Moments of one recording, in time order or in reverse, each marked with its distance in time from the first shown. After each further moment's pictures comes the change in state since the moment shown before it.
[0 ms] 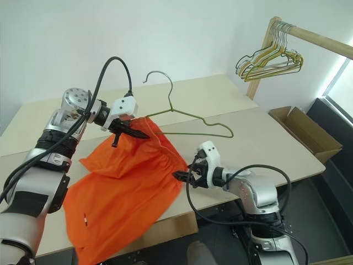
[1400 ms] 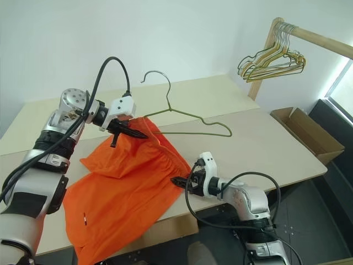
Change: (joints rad) left arm 0.011 0.010 0.008 -0.006 -0.004 0.001 0.002; right arm 0.054 0.066 -0.017 0.180 0.068 -0.123 -0.057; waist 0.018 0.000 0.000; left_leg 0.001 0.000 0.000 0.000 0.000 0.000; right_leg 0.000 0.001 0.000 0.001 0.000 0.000
